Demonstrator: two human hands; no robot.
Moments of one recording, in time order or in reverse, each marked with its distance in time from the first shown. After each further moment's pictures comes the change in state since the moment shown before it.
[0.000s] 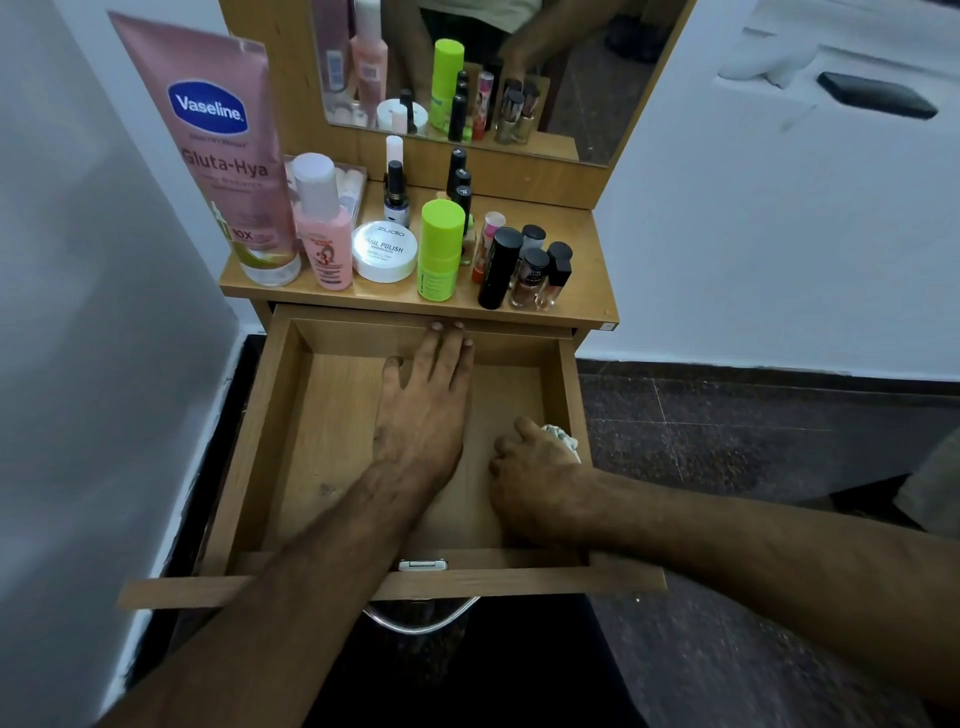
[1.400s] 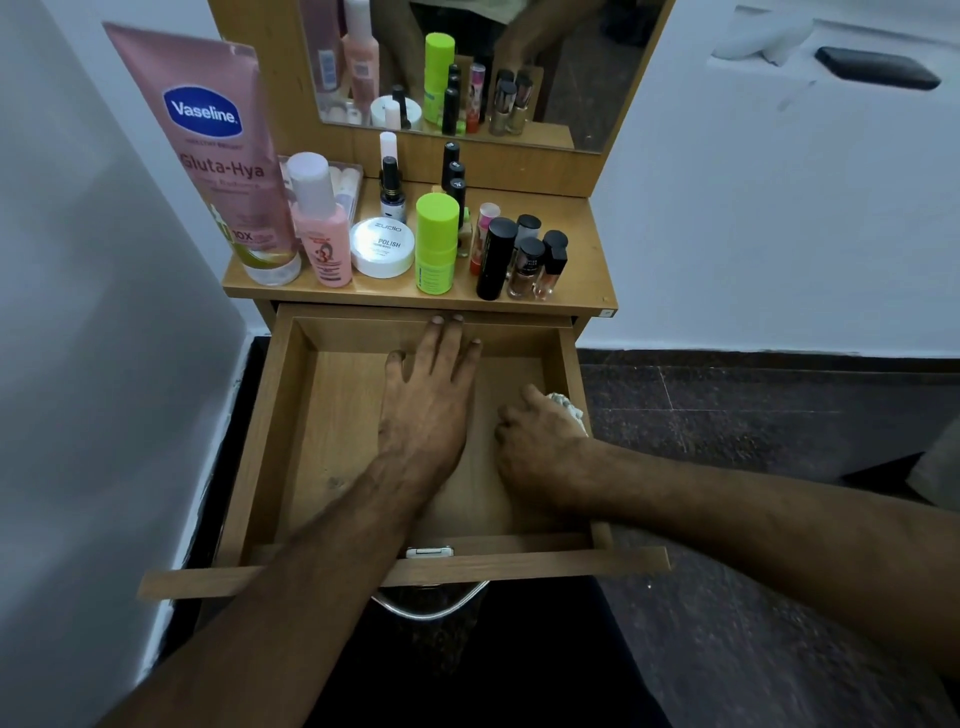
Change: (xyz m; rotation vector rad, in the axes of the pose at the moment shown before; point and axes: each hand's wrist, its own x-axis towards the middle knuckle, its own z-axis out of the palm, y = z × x) left_hand 0.001 0.000 -0.002 -0.040 0.016 0.020; right_hand -0.006 0.012 -0.013 -0.036 0.004 0.046
